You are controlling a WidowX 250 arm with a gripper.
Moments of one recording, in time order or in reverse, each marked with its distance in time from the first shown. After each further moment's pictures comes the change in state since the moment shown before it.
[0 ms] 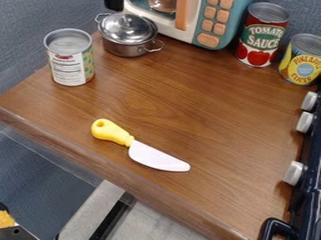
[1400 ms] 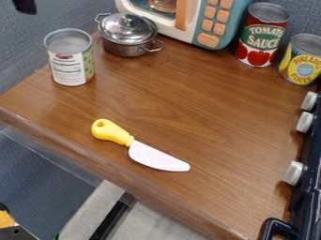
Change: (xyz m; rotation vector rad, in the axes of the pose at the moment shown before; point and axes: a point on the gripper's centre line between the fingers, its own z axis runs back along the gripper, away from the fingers) arm 0.103 0.071 -0.005 0.026 0.072 -0.034
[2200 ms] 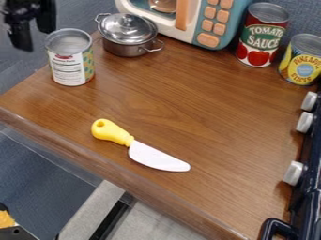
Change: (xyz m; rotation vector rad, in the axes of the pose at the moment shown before) arm -0.013 0.023 -0.041 0.071 -0.044 -0.061
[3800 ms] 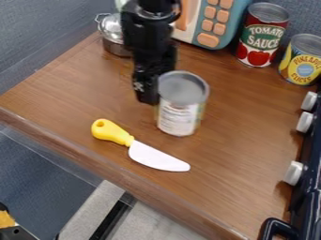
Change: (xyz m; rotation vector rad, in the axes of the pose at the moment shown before) arm -0.200 0.024 0.025 -0.079 0.172 -0.055
